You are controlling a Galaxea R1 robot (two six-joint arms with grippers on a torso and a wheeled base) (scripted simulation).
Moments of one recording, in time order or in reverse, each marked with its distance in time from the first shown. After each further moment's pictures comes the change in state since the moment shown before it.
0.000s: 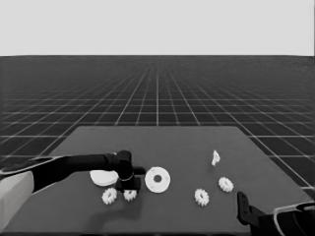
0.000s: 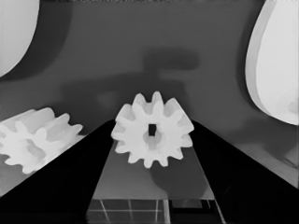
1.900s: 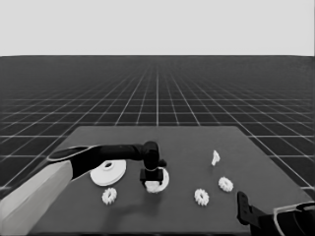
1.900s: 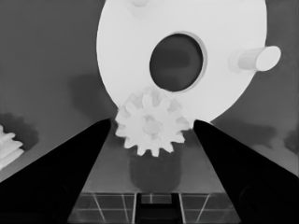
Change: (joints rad) left arm -0.072 0.304 -0.257 -0.071 0.028 -0.042; right arm 0.000 0.000 0.000 0.000 0.000 0.000
